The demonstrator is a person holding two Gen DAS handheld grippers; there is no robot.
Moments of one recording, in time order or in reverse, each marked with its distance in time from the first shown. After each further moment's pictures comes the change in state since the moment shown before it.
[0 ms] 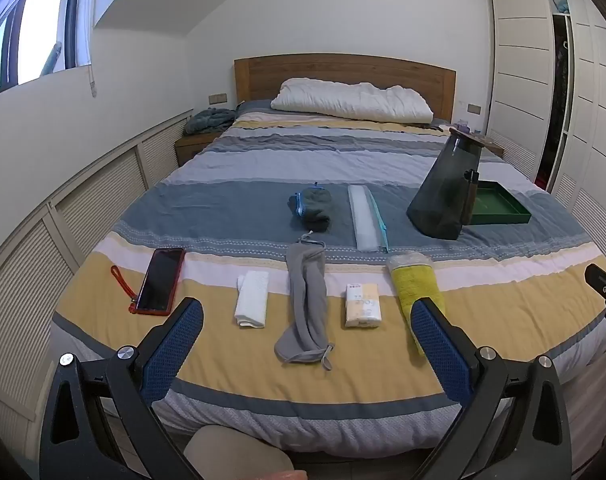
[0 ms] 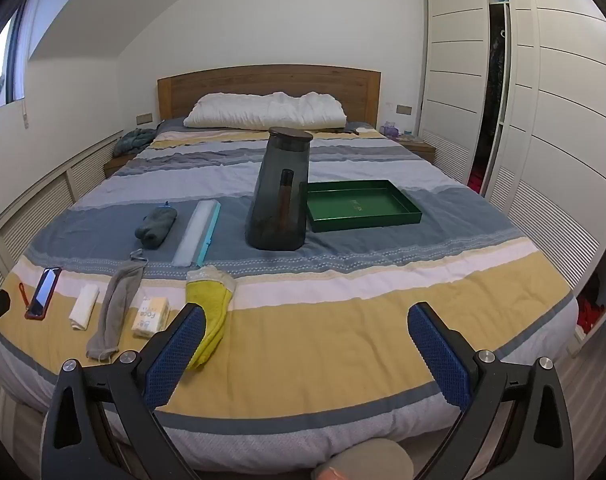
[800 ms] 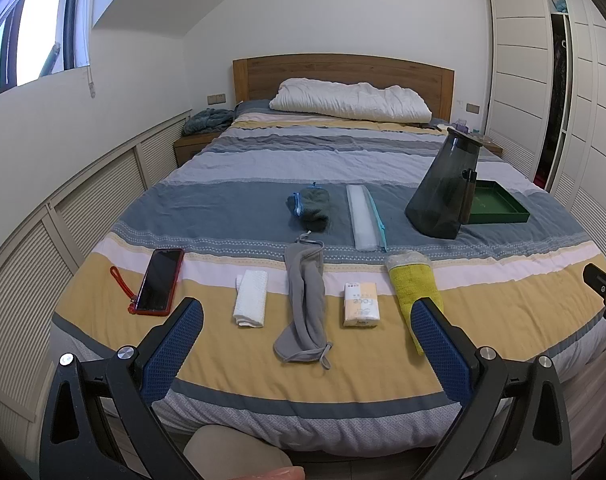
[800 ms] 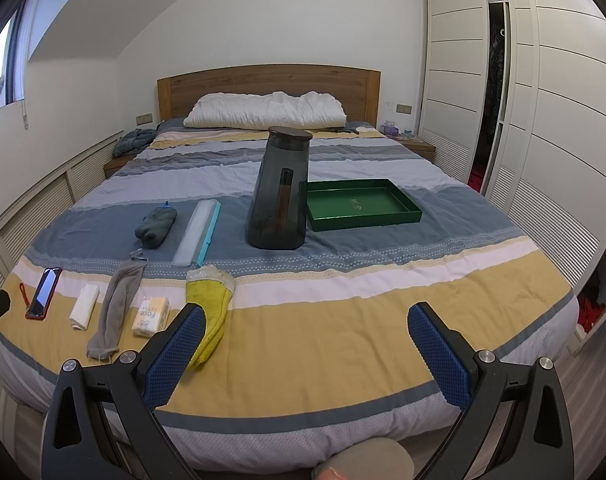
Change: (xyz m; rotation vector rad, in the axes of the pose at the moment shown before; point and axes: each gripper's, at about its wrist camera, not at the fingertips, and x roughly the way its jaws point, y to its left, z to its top) left arm -0.002 -0.007 -0.001 0.002 0.000 -0.002; right arm -0.001 0.000 -0.001 -0.001 0.001 0.000
